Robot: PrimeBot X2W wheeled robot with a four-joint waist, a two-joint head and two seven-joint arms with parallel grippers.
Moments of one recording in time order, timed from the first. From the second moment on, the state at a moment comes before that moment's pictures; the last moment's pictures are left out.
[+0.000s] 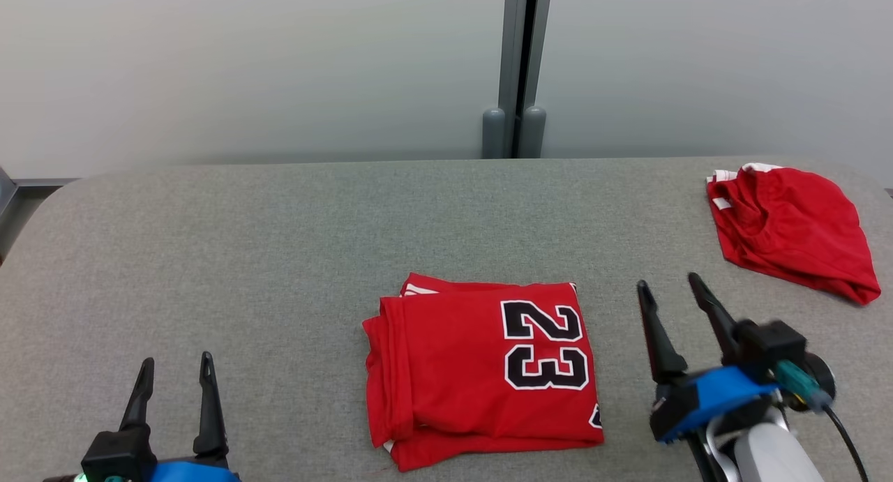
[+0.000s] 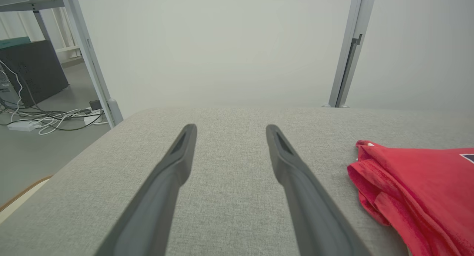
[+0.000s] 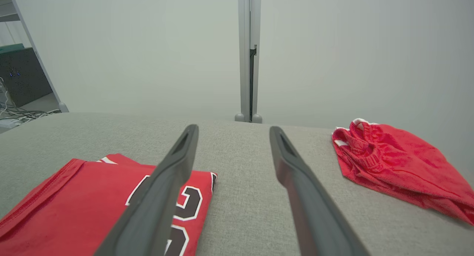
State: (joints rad) left arm 0.05 0.12 0.06 0.26 -0.11 -0.05 -0.26; right arm -0.18 -0.05 0.03 0.35 0.09 0.13 -0.24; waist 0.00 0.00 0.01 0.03
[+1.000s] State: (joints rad) left arm -0.05 0.09 0.05 0.27 -0.10 -0.09 -0.26; right arm -0.42 -0.05 0.28 0.93 0.30 0.13 -0.22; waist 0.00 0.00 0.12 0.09
